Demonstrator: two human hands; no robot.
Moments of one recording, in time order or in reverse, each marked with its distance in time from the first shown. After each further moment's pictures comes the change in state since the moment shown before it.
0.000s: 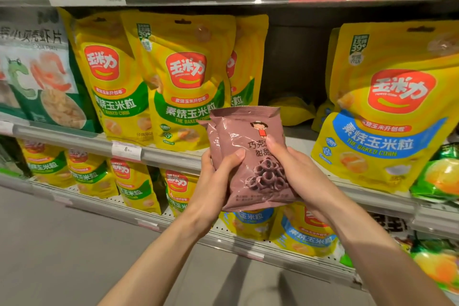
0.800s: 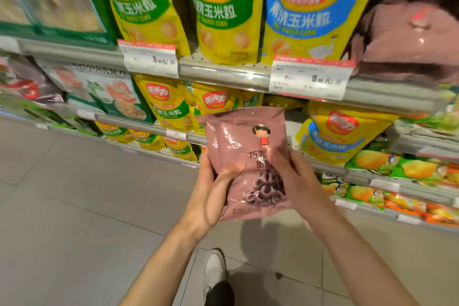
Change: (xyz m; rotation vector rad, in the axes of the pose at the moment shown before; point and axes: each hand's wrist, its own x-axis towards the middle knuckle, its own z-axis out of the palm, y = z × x) left_hand -0.153 0.284 0.032 0.102 0.081 -0.291; right_hand -0.147 -0.247 0.010 0.080 0.077 0.250
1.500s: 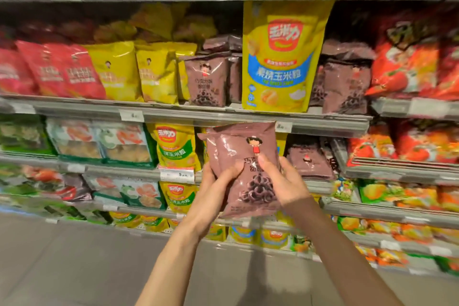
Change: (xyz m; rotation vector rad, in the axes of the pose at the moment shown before) left_hand -0.131 0.325 0.021 0.001 -0.174 0.148; right_hand -0.120 -0.303 -0.003 0.121 0.215 -0.158
